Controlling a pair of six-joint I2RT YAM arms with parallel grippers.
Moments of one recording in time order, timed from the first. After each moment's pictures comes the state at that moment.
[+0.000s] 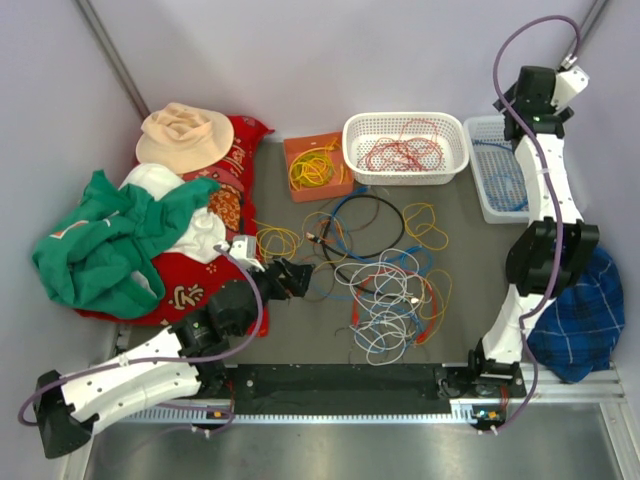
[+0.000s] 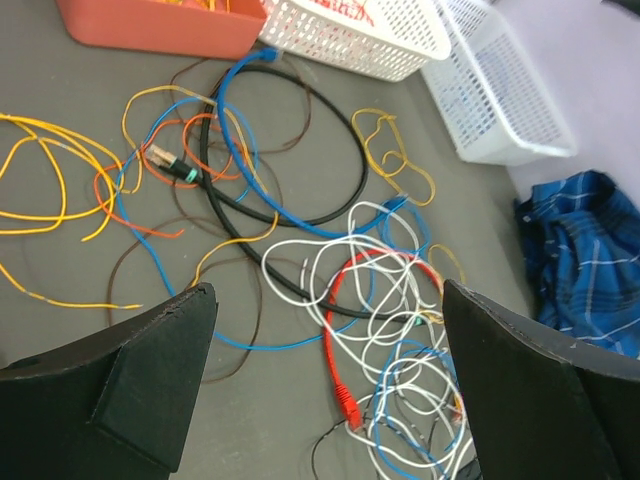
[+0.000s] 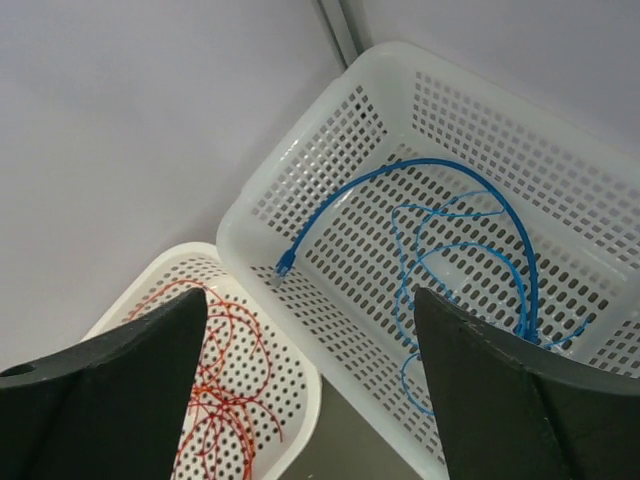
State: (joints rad) left arm -0.99 0.60 0.41 0.05 -0.49 -0.70; right arm -0.10 1.91 1.96 -0.50 0.49 0.59
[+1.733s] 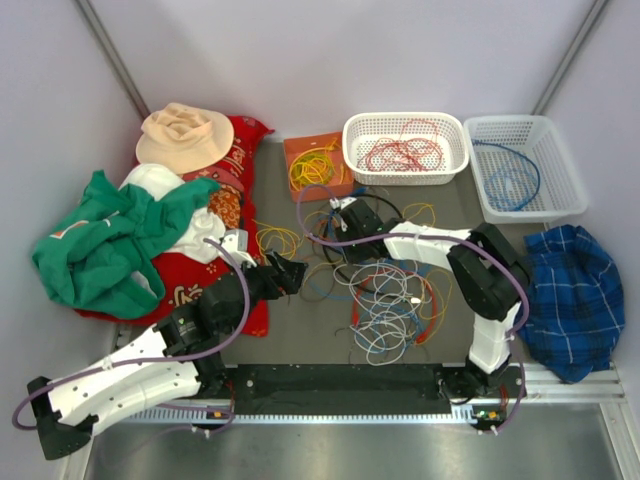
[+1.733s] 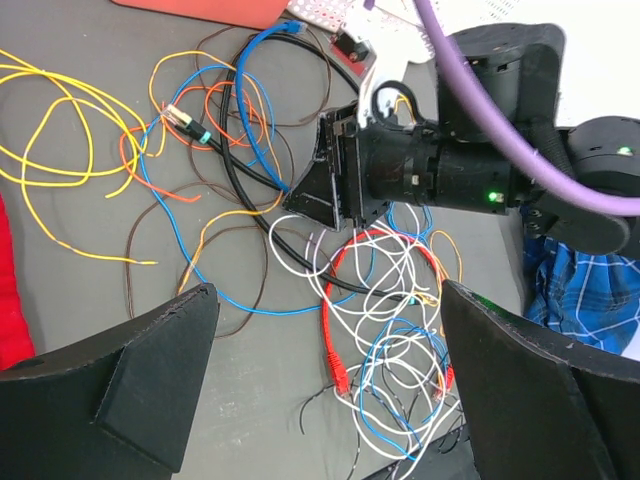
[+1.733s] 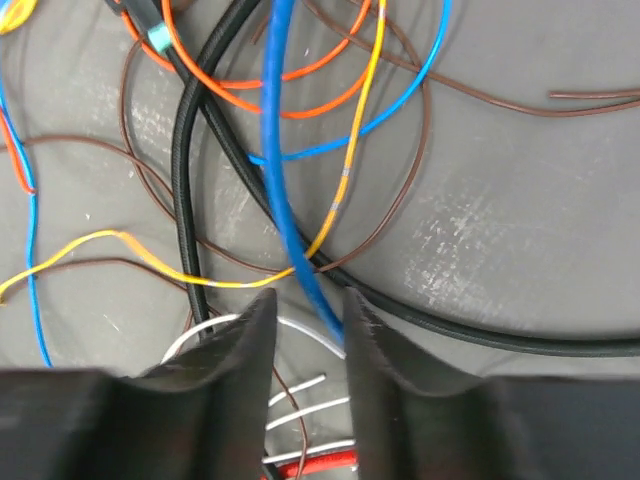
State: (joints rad) left arm -0.99 0.59 0.56 -0.25 -0.51 -0.82; right arm 0.74 1.85 1.16 -0.25 0.05 0.26
